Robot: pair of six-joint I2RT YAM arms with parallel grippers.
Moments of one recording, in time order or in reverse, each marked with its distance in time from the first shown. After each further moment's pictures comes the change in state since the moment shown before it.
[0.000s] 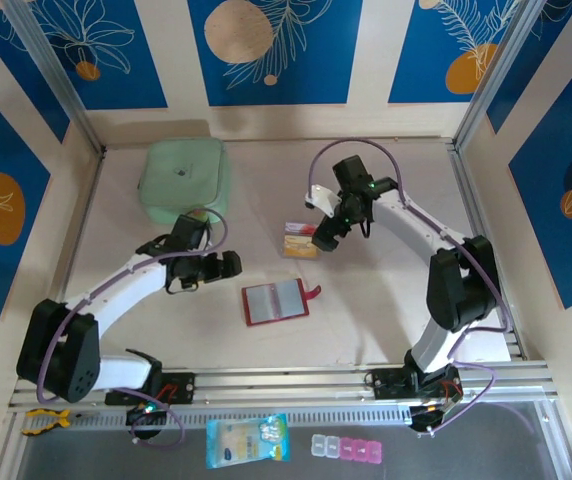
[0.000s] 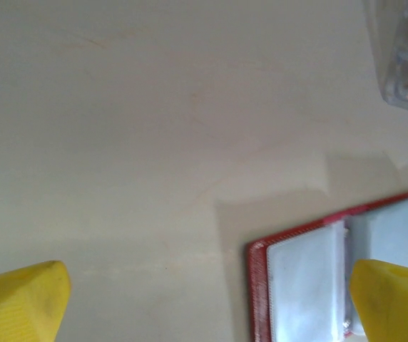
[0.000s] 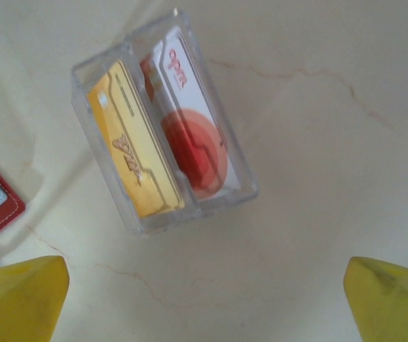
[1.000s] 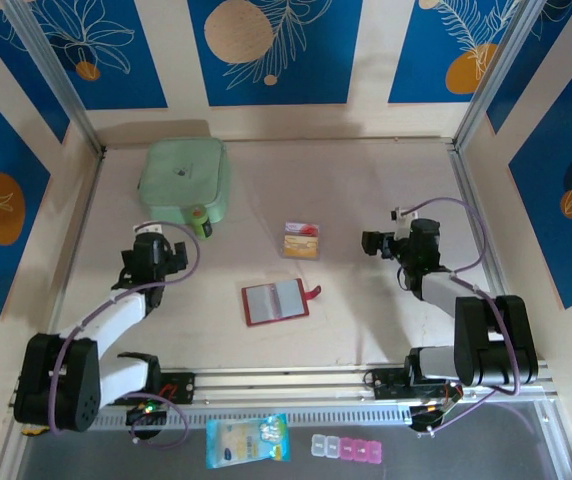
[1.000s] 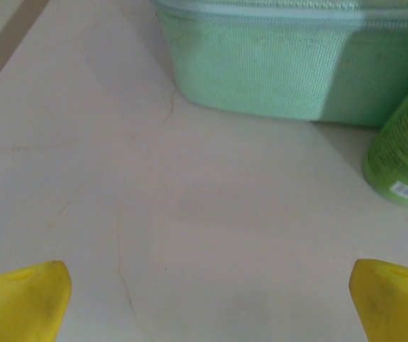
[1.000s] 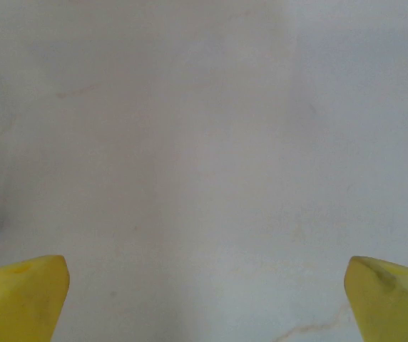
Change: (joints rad) left arm 0.261 -0.149 -0.371 0.697 -0.523 0.426; right arm -0.388 -0.360 -0.874 1.110 0.005 0.640
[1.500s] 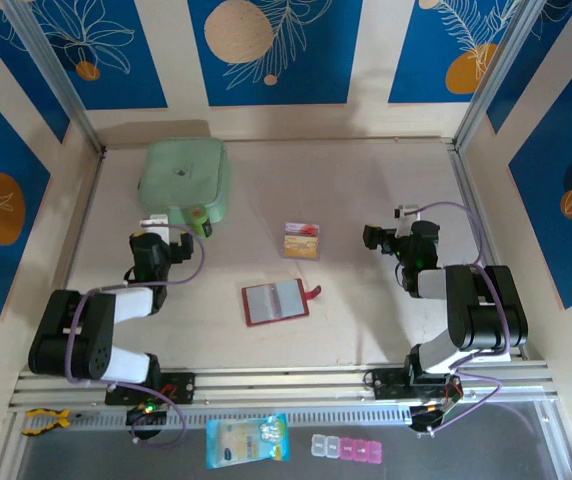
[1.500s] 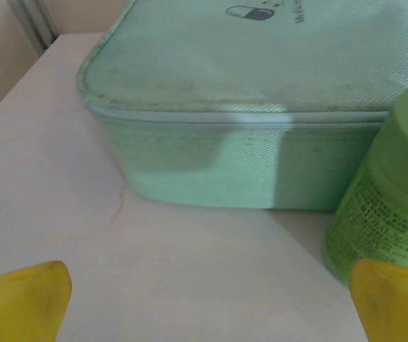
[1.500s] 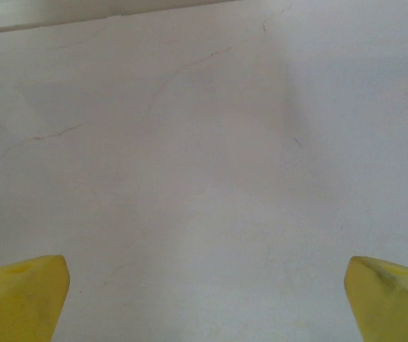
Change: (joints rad) left arm 0.037 0.262 -0.066 0.575 0.145 0.122; right arm -0.027 0.198 -0.025 0.312 -0.011 0.041
